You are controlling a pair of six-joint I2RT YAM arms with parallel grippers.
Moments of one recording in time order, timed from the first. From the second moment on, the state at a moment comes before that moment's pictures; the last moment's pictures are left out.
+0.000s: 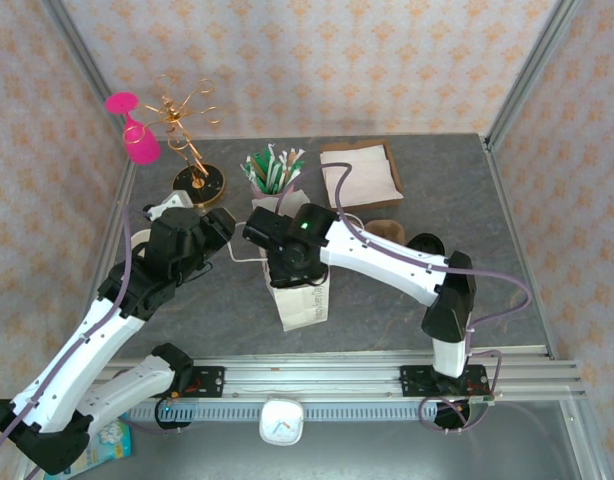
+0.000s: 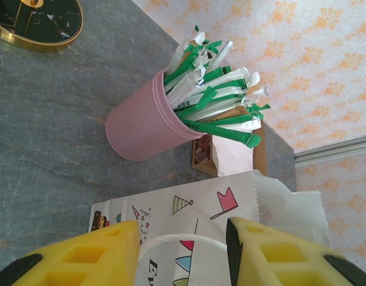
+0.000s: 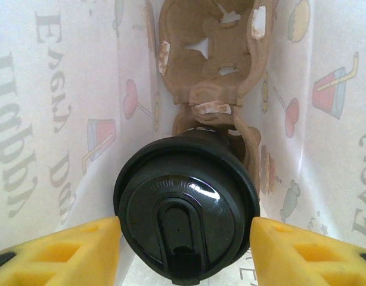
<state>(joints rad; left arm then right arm) -0.49 0.84 1.00 -0.69 -0.24 -1.03 1.11 1.86 1.89 -1.36 0.11 0.87</state>
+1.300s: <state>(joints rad) -0.49 0.96 1.17 -0.68 -0.21 -0.93 1.01 1.72 2.22 -1.37 0.11 0.86</state>
